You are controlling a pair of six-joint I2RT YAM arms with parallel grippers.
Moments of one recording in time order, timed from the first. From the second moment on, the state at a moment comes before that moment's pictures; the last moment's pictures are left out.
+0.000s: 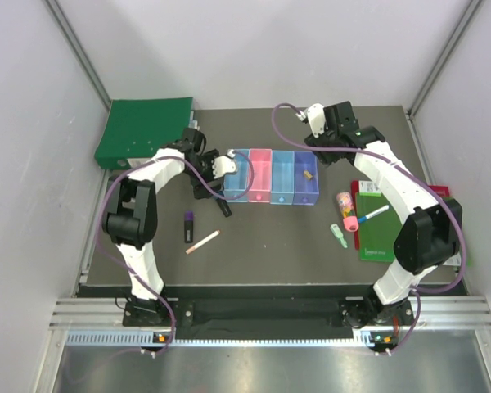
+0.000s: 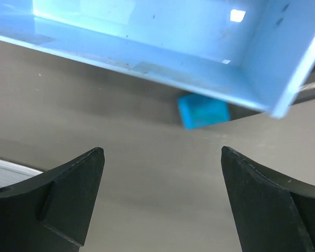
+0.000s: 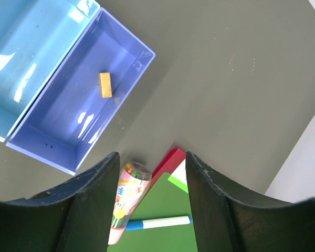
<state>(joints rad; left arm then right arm) -0.23 1.91 1.41 -0.68 0.35 1.11 0.37 1.65 1.52 -0.70 0.13 -0.41</state>
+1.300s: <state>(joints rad) -0.26 1.95 1.39 -0.90 0.43 1.75 0.37 1.65 1.52 -0.69 0.16 -0.41</state>
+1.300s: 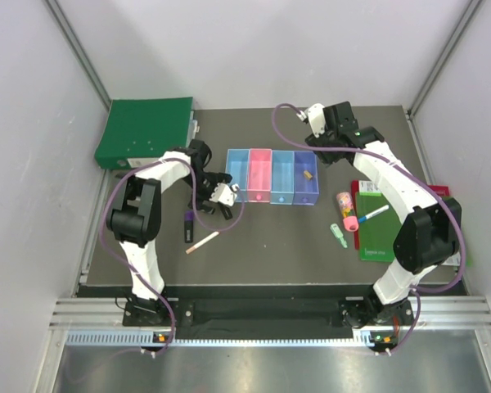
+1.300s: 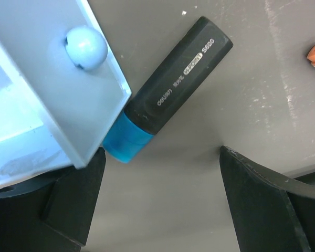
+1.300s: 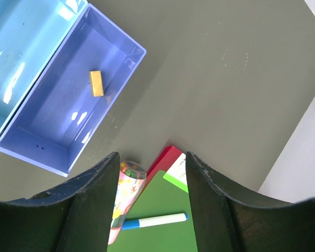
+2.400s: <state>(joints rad) -0.43 1.77 1.12 -0.93 0.40 1.80 0.37 1.64 1.52 -0.69 0.17 -0.40</state>
